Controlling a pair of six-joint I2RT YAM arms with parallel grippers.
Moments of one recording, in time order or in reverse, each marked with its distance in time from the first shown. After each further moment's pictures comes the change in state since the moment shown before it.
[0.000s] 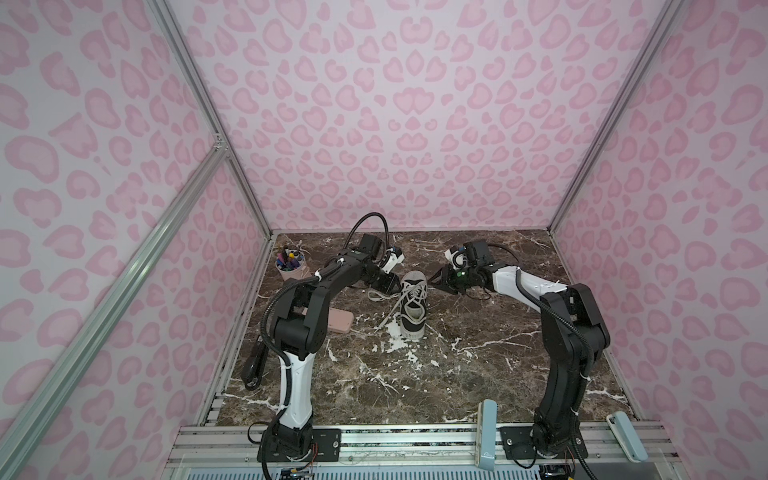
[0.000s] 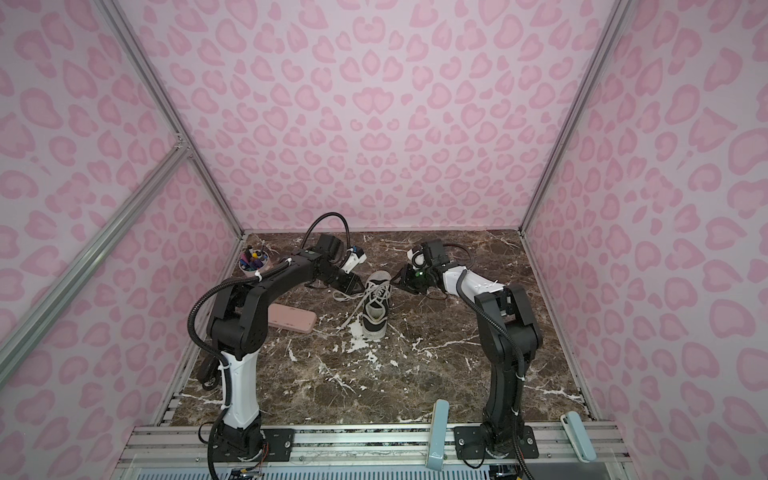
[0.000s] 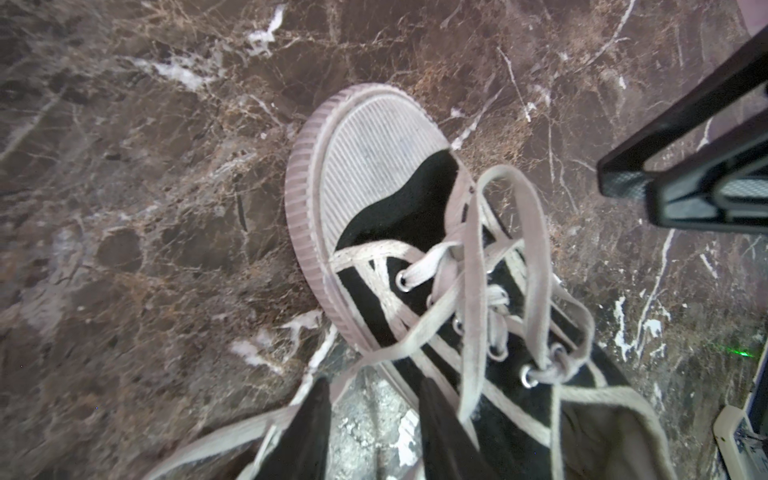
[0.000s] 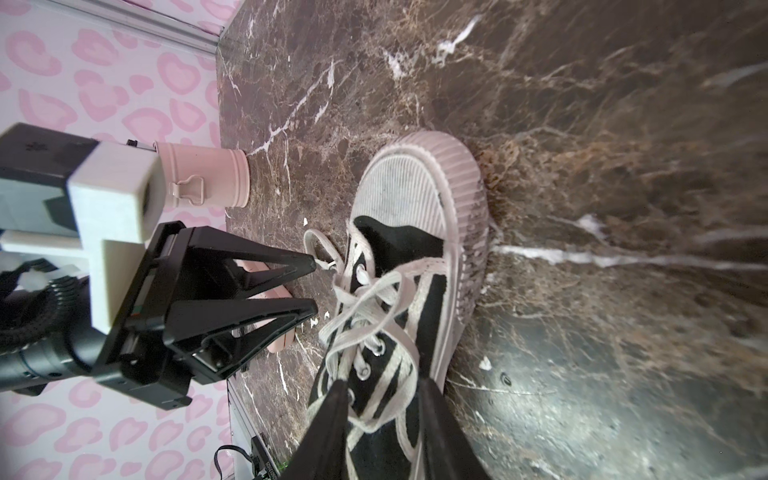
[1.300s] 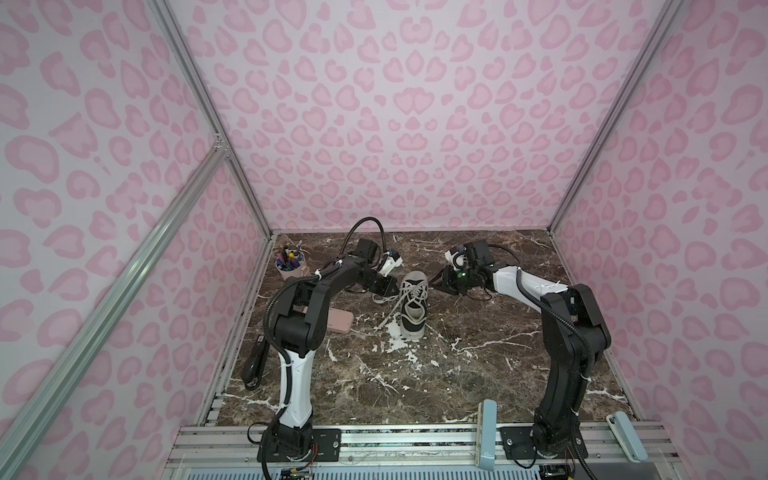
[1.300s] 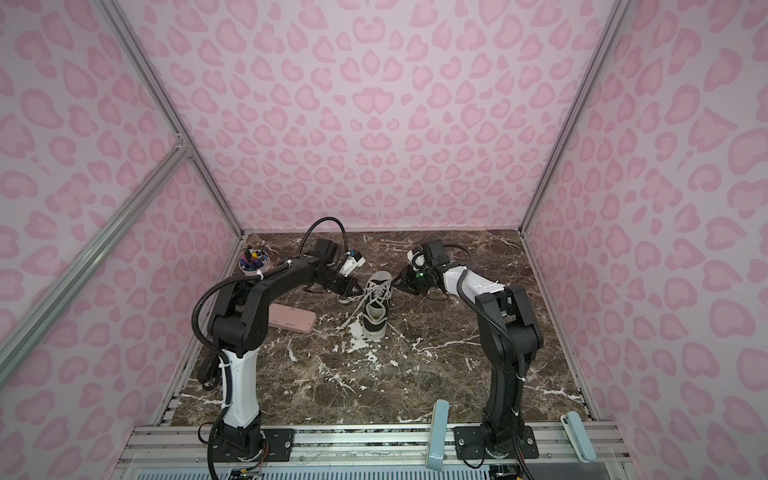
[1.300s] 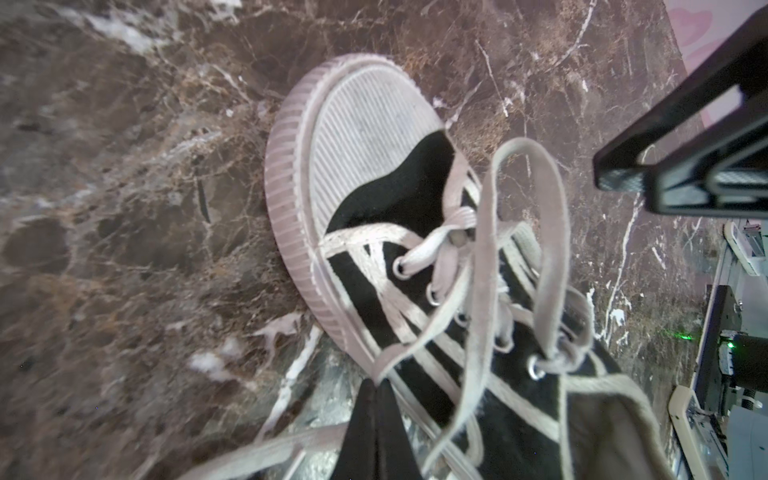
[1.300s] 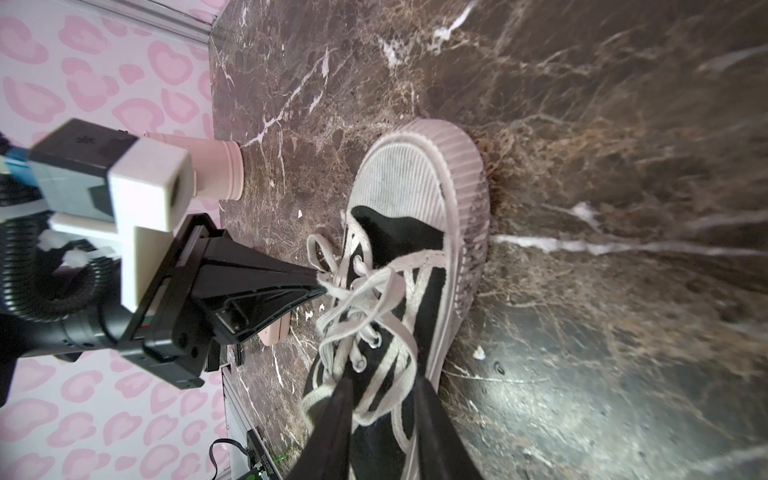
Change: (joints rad) left arm 0.031 -0.001 -0.051 0.060 0.127 -0.004; right arm 0.001 -0.003 -0.001 -0.026 0.000 -0.022
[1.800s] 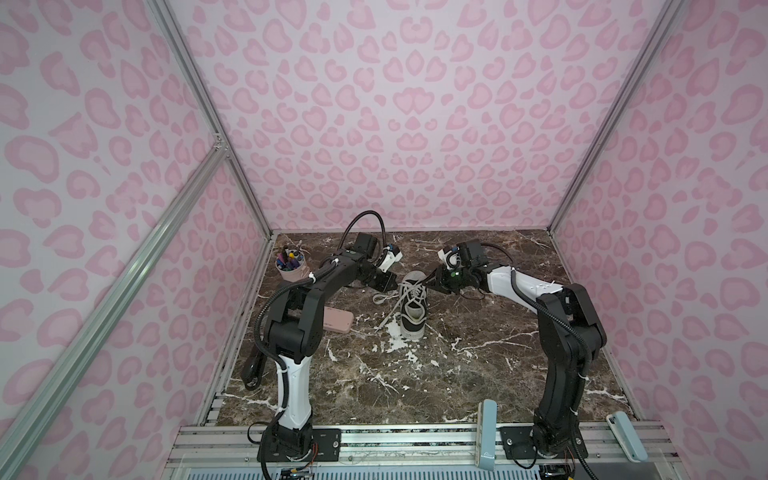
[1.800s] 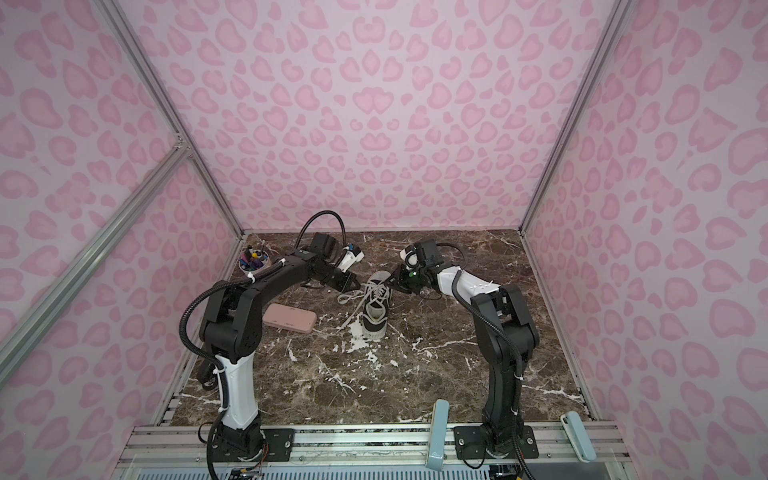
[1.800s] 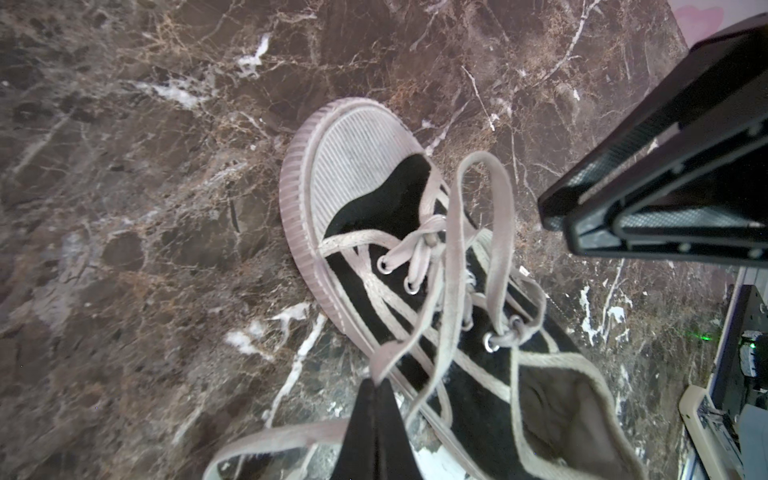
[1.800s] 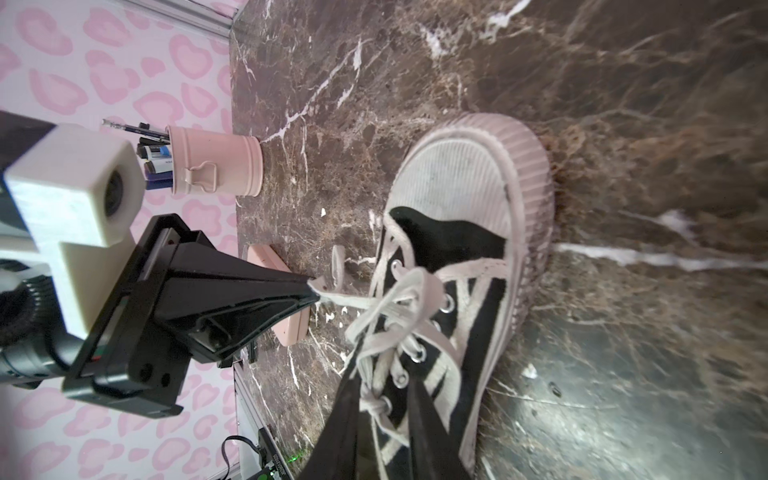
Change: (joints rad) left arm -0.016 -0.050 0.024 -0.054 -0.062 0.027; right arm 0.051 0.012 0.023 0.054 -0.008 0.066
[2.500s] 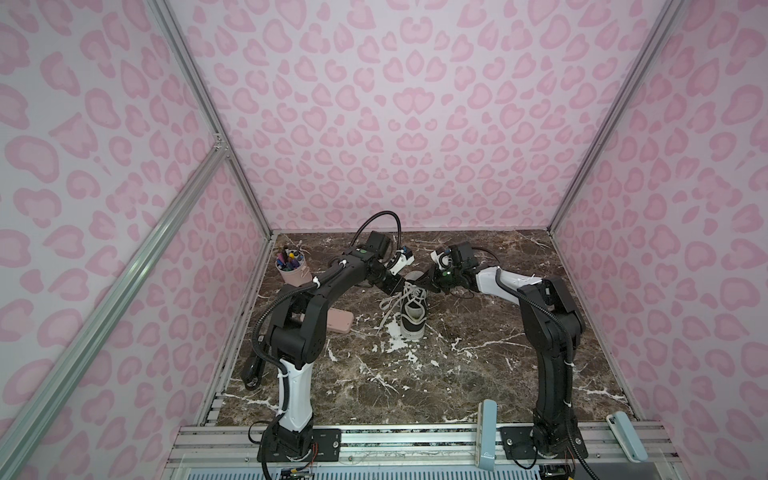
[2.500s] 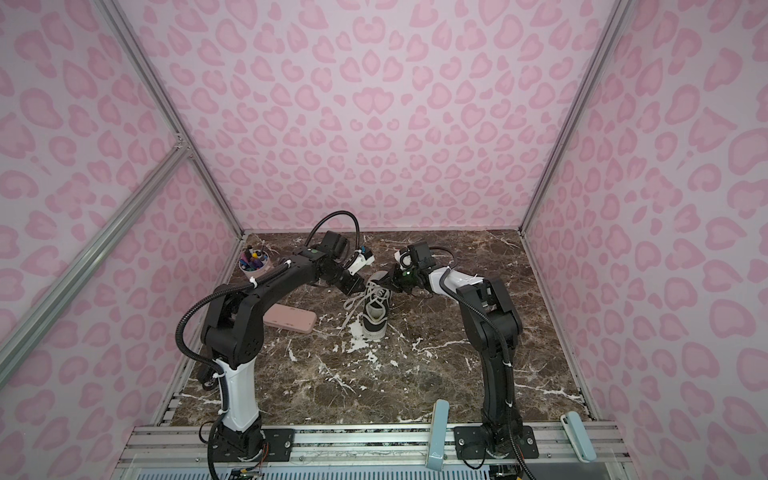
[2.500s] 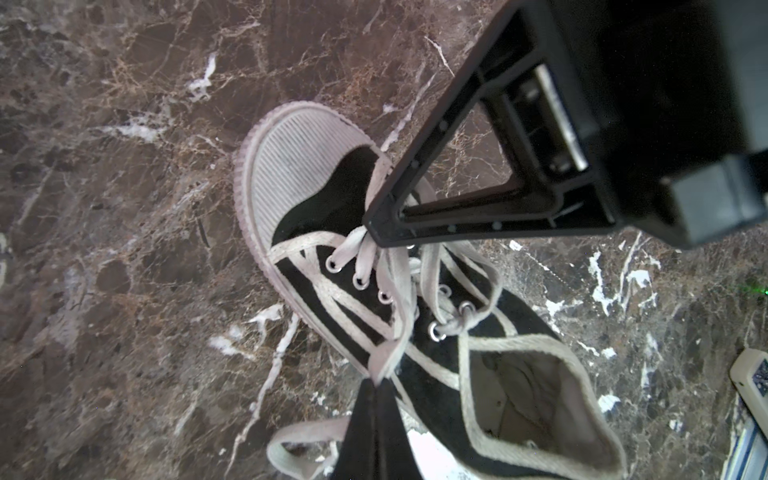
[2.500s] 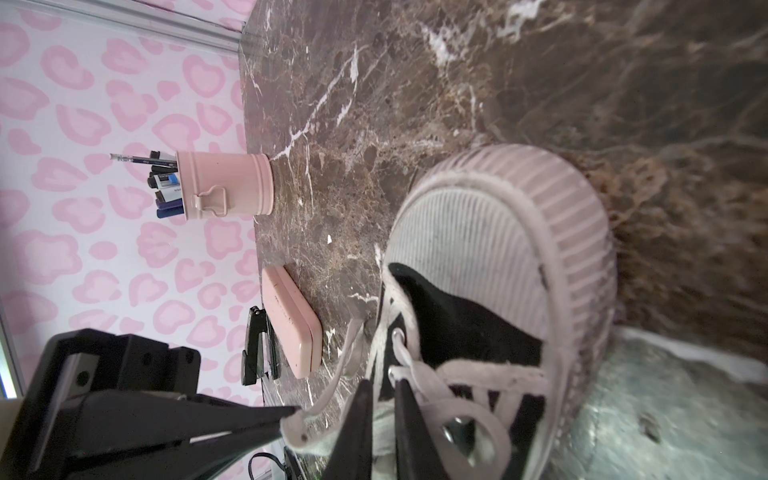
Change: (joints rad) left arm -0.087 -0.032 0.045 -0.086 -0.130 0.114; right arm 0.001 0.148 0.058 0.126 -0.055 0.098
